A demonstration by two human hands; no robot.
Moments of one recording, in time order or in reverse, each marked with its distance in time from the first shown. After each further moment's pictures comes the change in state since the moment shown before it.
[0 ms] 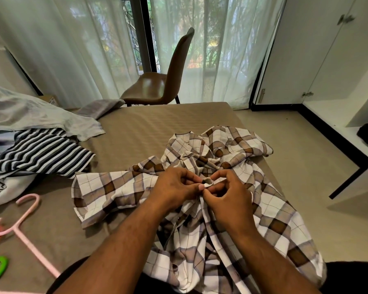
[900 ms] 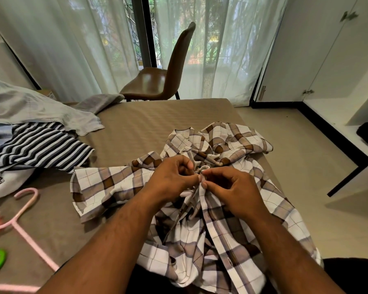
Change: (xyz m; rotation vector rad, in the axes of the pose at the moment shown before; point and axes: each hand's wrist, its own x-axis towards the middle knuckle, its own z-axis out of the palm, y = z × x) left_hand 0.005 -0.004 -0.010 -0.082 -0.015 0.136; right_hand 0.025 0.009 -0.024 0.028 -0.241 -0.220
